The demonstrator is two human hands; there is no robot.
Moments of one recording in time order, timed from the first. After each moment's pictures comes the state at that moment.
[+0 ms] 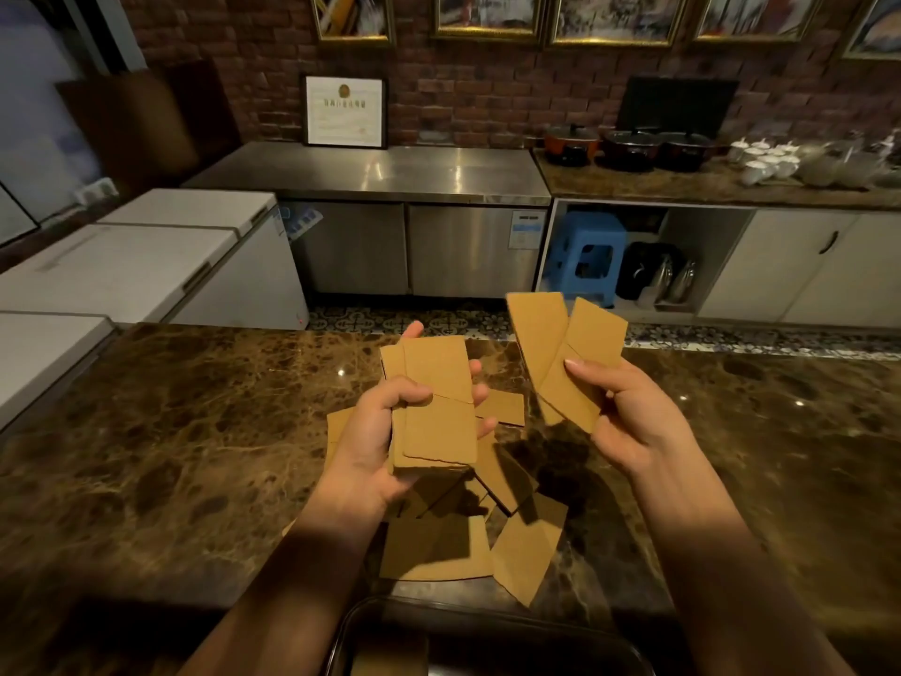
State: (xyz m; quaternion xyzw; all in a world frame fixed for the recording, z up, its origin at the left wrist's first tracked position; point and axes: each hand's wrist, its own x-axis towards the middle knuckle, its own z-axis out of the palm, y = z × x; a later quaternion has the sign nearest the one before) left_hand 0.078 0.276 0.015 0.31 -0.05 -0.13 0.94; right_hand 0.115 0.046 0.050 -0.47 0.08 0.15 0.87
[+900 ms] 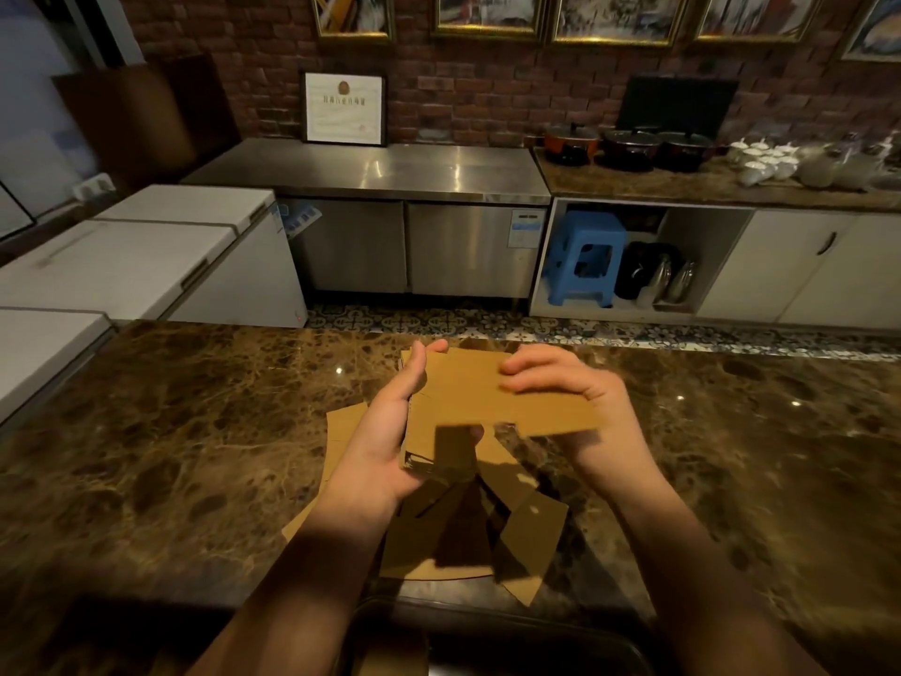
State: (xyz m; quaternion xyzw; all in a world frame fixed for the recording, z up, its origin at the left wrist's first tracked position) left_hand 0.082 0.265 0.021 0.34 0.07 -0.15 0.92; right_hand 0.086 0.070 0.045 -0.72 -0.30 -0.09 0.62
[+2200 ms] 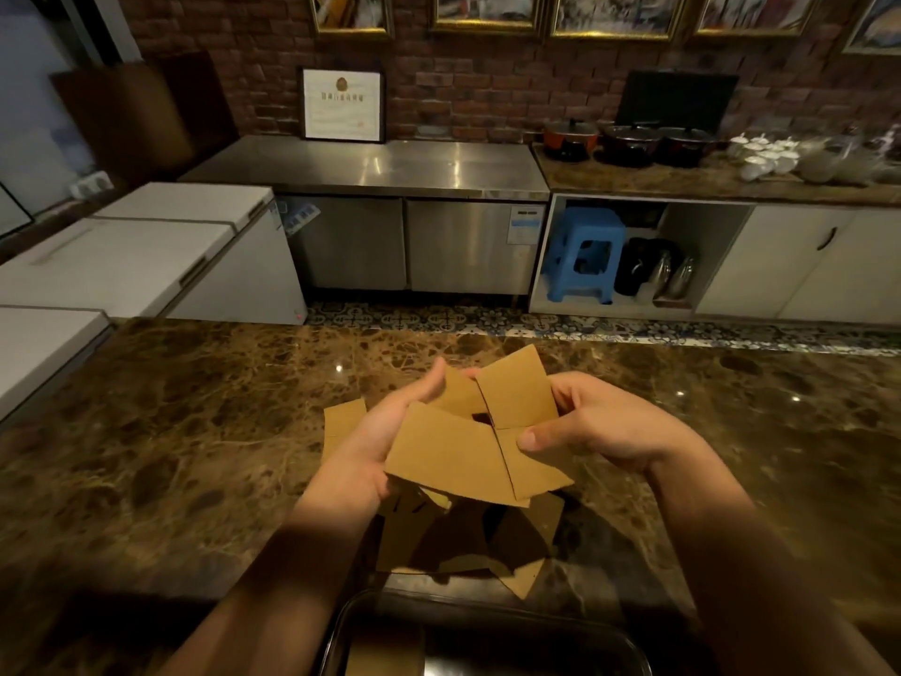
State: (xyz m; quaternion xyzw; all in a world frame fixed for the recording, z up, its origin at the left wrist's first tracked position) left_hand 0.073 0.278 0.018 0.46 0.07 -0.28 0.84; right_hand 0.111 0.041 0.057 -0.77 -0.22 0.31 0.52
